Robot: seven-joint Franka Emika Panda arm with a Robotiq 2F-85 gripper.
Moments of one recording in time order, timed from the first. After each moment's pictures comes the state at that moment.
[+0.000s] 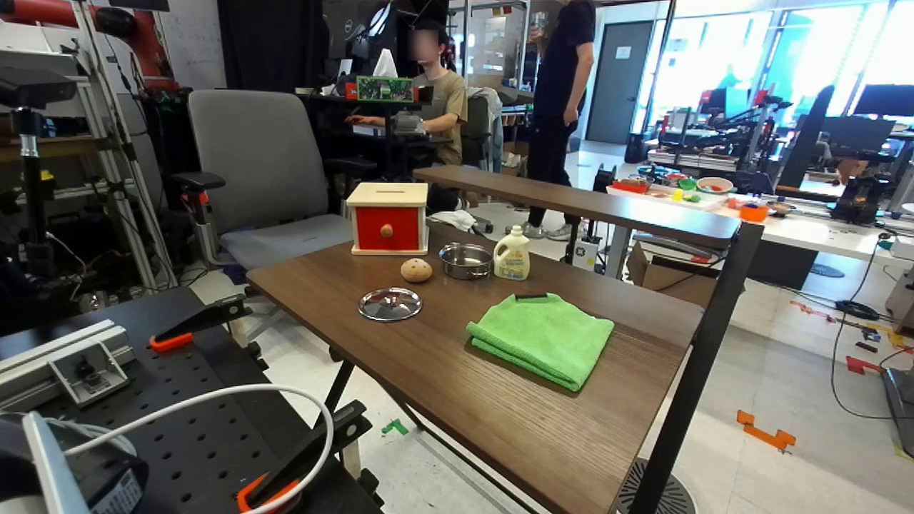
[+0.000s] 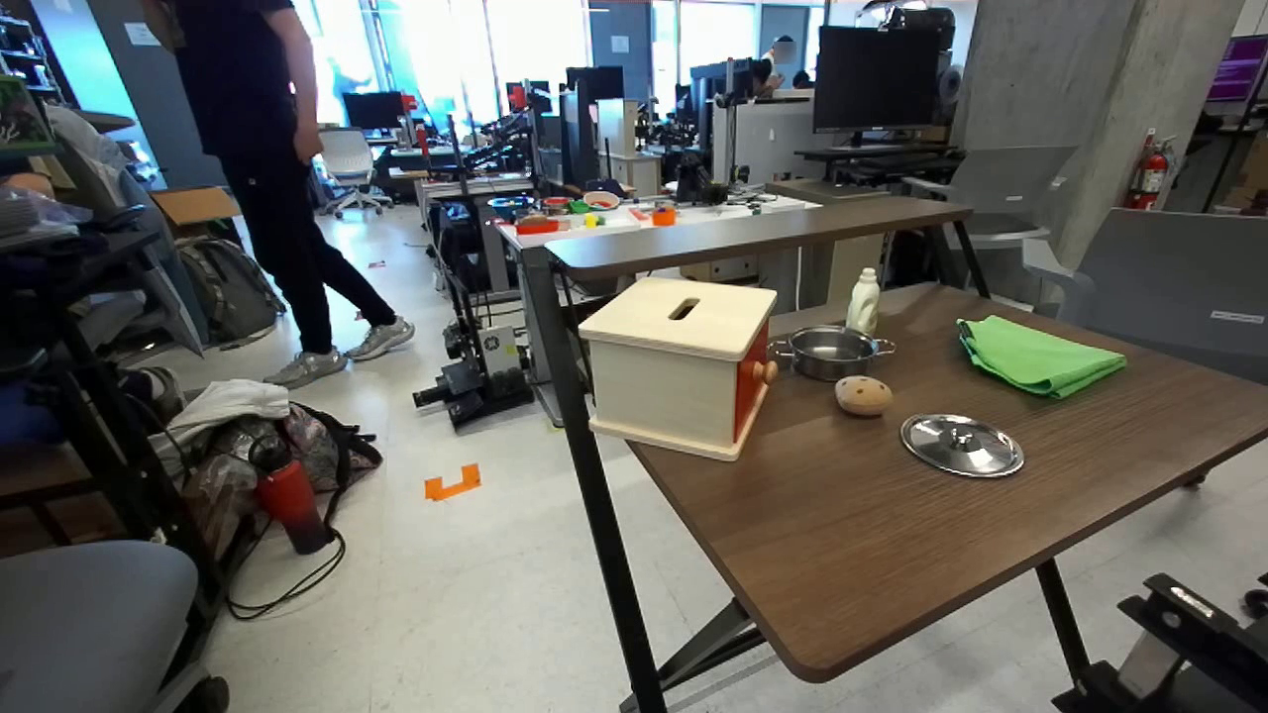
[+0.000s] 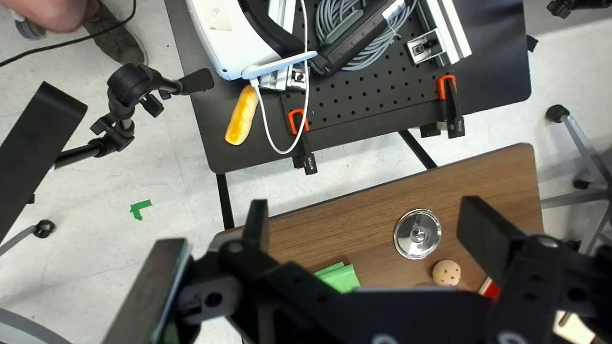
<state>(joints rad) -0.15 -0.50 -0.31 -2.21 -0.06 1.52 -0.25</state>
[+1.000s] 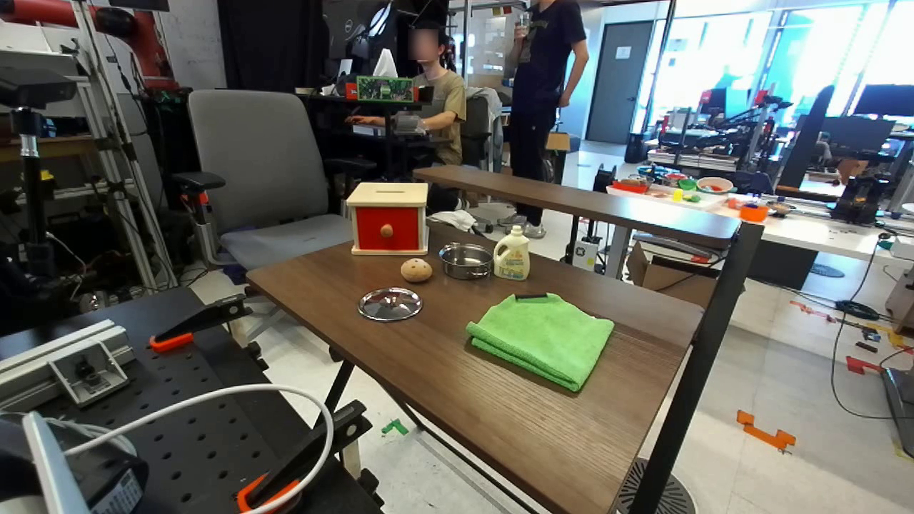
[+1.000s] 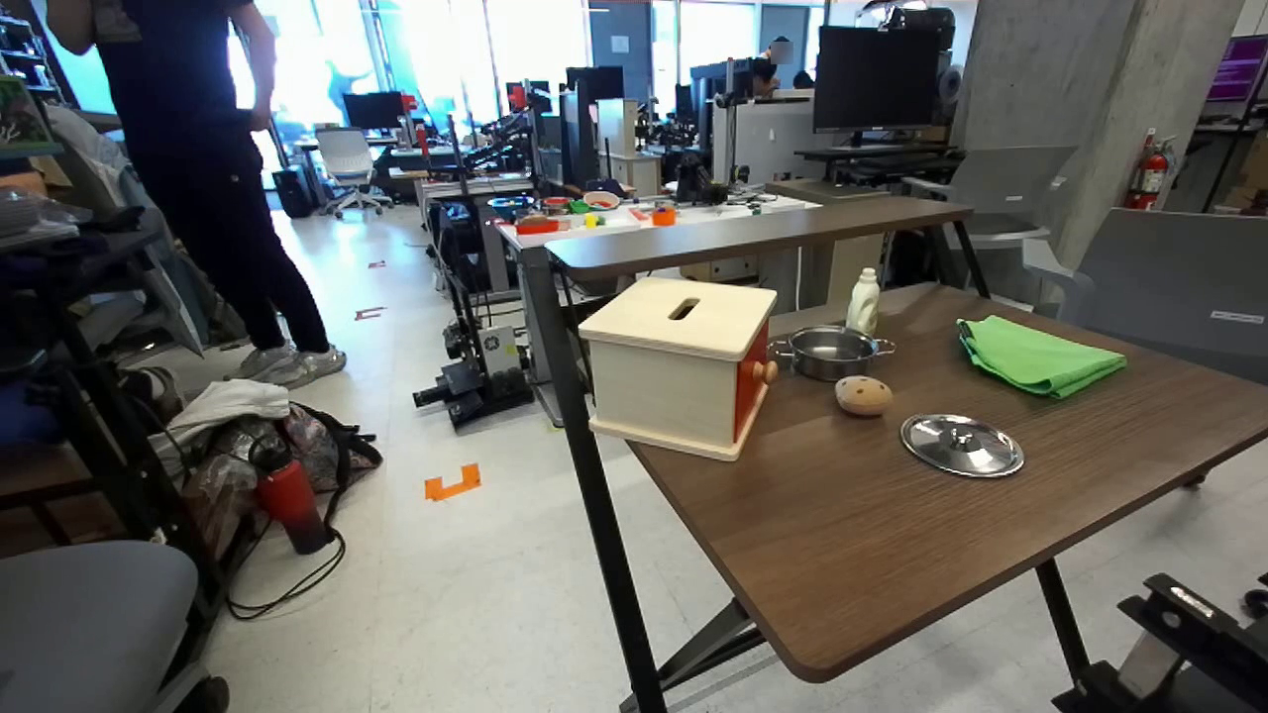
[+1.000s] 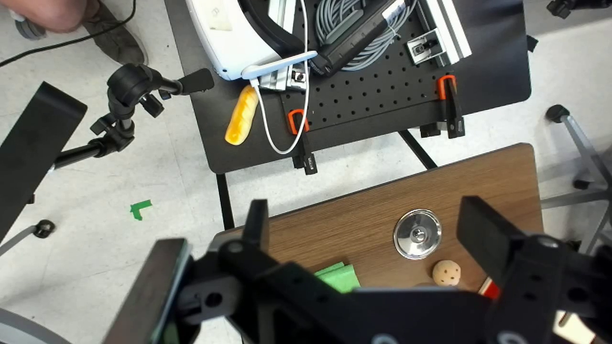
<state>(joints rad) -0.15 -0.50 -0.31 -2.21 -0.06 1.52 -0.25</state>
